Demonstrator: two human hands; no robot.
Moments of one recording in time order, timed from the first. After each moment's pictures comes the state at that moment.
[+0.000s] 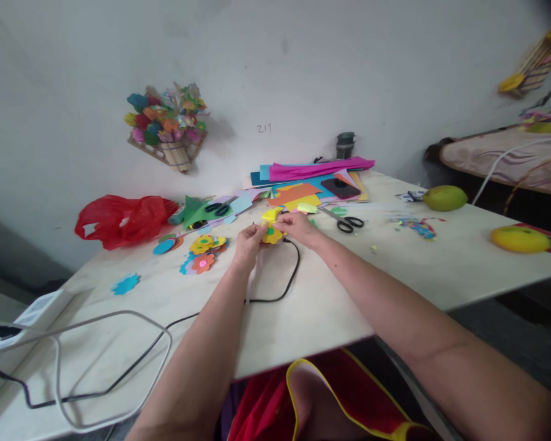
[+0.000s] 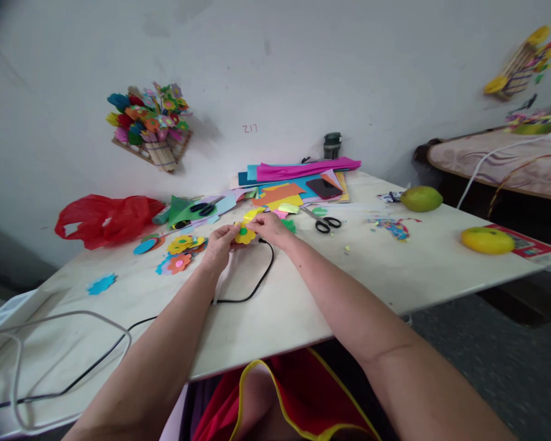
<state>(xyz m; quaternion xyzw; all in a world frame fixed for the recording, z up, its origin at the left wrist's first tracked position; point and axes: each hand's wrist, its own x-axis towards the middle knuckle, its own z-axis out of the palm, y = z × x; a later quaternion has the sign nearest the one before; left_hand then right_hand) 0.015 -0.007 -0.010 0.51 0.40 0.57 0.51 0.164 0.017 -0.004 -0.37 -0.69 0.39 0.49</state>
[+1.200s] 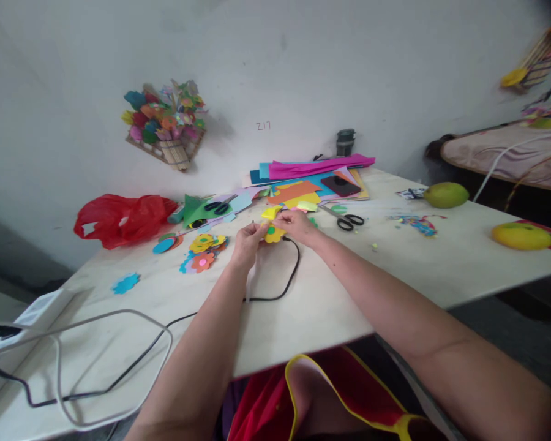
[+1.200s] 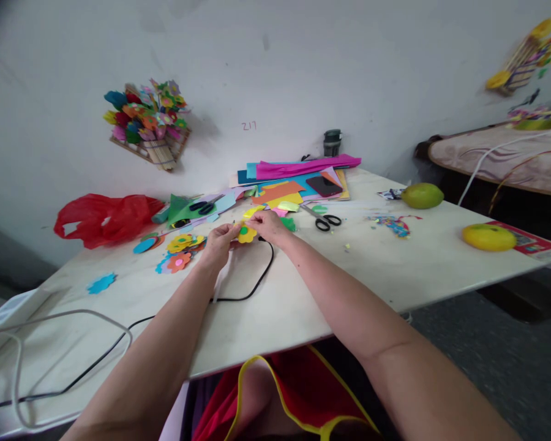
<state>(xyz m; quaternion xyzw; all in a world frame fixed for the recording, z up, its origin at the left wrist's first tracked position) 0.014 -0.004 -0.011 0.50 0.40 0.57 0.51 0.163 0.020 -0.006 -0.38 -0.71 0.33 0.49</state>
